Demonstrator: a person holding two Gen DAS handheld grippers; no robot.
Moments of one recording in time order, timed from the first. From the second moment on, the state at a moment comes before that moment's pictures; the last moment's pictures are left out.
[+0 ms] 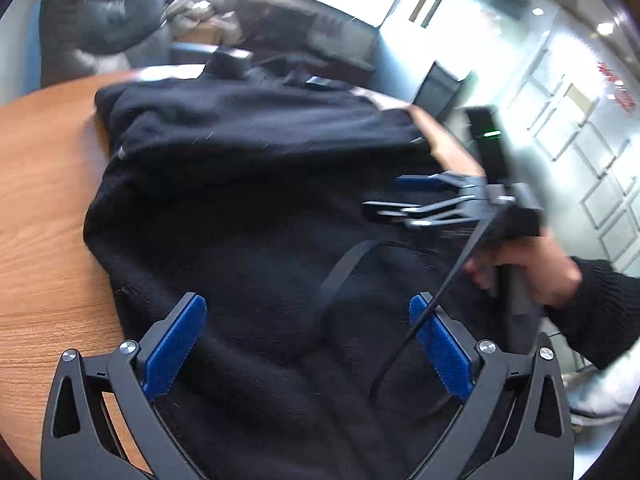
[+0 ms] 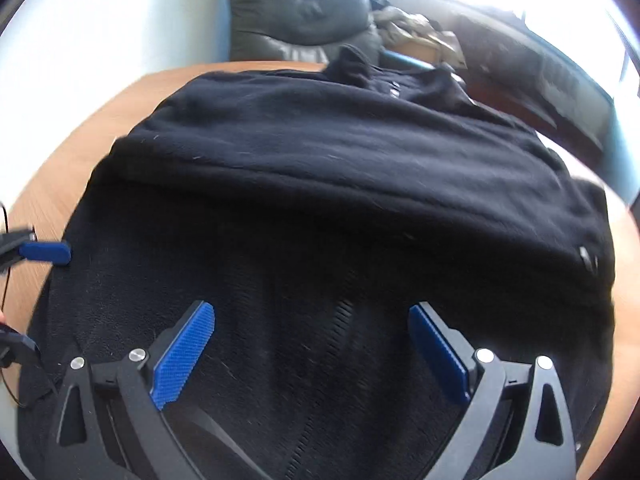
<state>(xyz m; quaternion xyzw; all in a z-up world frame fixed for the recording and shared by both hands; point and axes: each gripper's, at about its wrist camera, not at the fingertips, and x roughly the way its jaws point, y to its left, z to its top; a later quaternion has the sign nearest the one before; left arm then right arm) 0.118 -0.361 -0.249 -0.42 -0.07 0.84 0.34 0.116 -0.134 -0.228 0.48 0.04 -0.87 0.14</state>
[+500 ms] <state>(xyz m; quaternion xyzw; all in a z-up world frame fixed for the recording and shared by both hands) 0.095 -0.364 -0.239 -0.42 -0.08 0.86 0.28 0.150 -0.040 -0.182 0.43 0.03 -0.90 0.01</state>
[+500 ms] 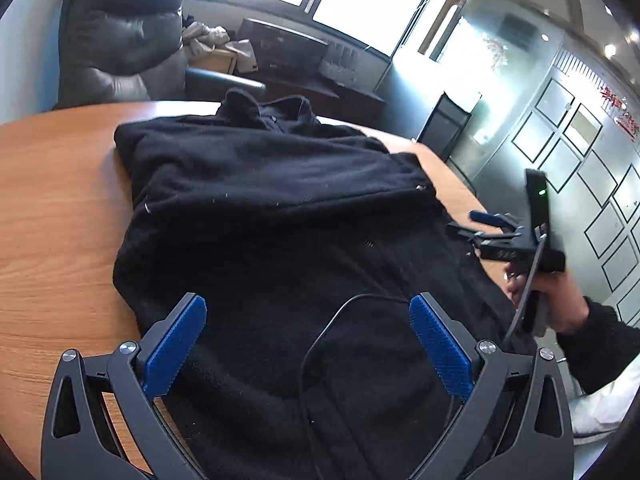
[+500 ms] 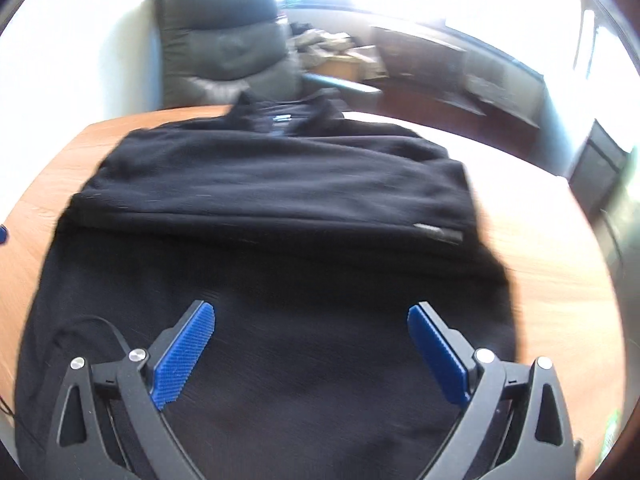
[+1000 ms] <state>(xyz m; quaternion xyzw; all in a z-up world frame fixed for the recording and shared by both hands) 0.096 -0.353 -0.306 -0.46 0.03 0.87 0.19 0.239 -0.011 -0.225 0.45 0.05 -0.88 0.16</state>
